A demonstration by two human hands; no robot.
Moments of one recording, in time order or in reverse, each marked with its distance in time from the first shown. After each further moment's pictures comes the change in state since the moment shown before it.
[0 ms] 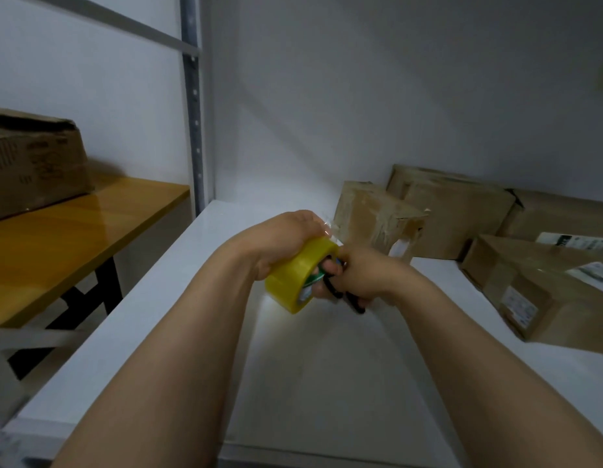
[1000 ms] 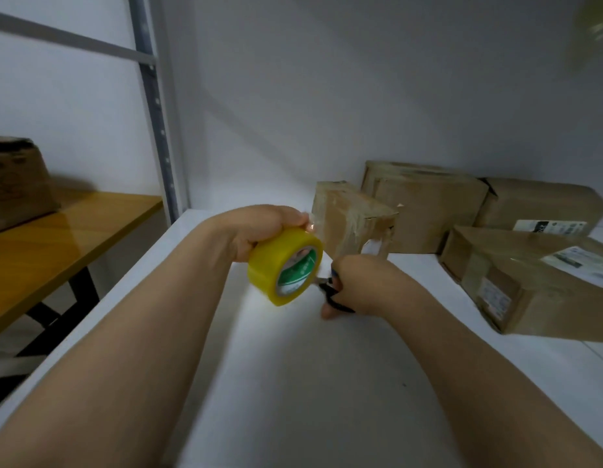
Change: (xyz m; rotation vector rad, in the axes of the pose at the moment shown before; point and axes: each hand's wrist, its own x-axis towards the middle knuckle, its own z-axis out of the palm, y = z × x) left_hand 0.056 0.014 0.001 0.119 -0.009 -0.168; right_hand -0.016 0.029 -0.014 -0.503 0.021 0.034
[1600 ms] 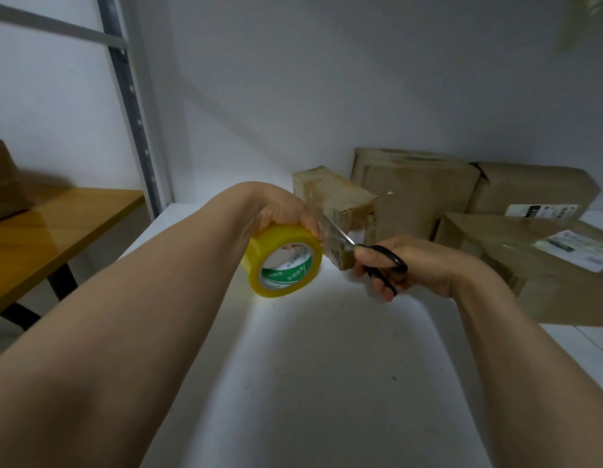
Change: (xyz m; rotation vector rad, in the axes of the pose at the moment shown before) left_hand 0.034 0.036 0.027 0.449 -0.125 -0.222; right_hand -0.018 0.087 -0.007 1.004 -0.119 -0.032
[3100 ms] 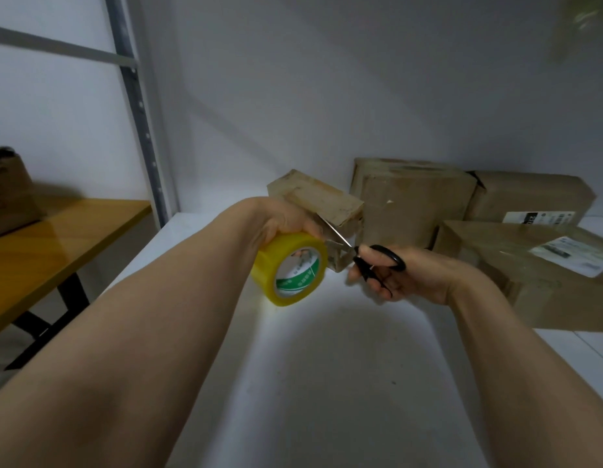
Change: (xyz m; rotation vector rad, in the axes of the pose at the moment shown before) left_hand 0.009 -0.004 0.005 -0.121 0.092 0.133; right_hand 0.003 0.005 0.000 0.118 -0.093 0.015
